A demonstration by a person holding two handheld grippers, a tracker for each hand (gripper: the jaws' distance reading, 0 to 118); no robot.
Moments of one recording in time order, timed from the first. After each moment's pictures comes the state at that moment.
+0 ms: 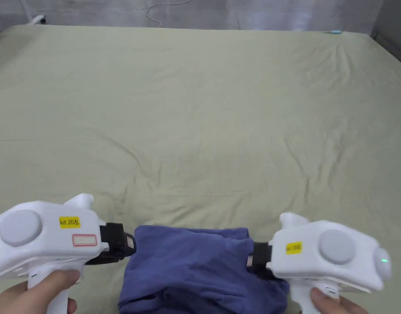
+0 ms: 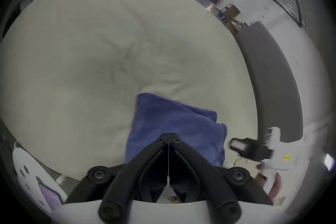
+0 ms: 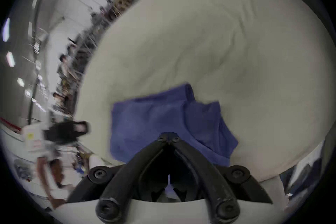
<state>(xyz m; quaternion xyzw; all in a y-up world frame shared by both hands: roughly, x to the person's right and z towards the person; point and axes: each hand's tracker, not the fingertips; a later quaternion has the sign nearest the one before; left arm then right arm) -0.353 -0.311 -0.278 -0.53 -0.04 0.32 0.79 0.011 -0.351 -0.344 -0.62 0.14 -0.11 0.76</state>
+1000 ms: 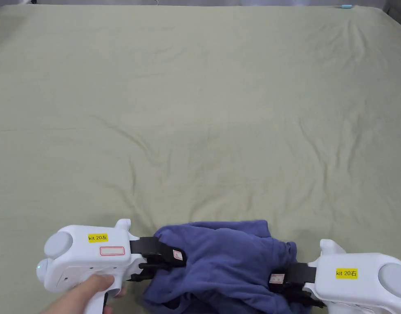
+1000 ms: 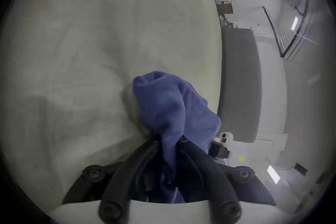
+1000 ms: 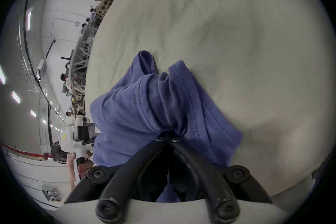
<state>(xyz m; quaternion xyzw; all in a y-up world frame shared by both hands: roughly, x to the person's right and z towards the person) -0.356 -0.432 -0.318 -0.56 -0.19 0.48 0.65 0.064 -0.400 -0.327 -0.61 0.16 -0.29 0.72</state>
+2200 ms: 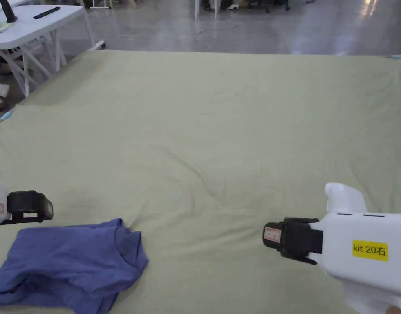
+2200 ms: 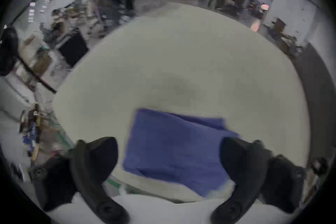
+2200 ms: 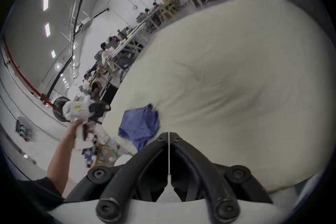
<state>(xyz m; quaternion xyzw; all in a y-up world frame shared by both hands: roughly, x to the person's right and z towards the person) -0.587 -0.220 -0.243 -0.50 0.13 0.18 0.84 -0.049 -0.197 -0.301 -0.43 0.31 -0.14 0.83</state>
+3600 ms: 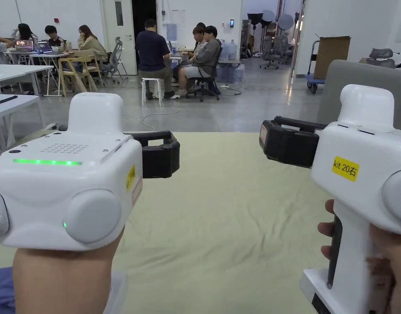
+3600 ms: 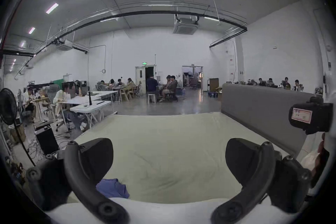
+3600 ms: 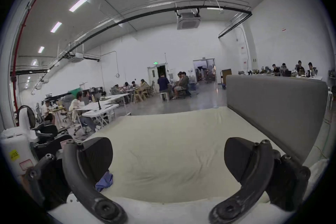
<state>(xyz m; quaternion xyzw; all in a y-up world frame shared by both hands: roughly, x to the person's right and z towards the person) -0.178 -0.019 -0.077 -0.05 0.05 -0.01 1.00 0.101 -0.002 -0.111 -0.09 0.13 -0.05 0.99</state>
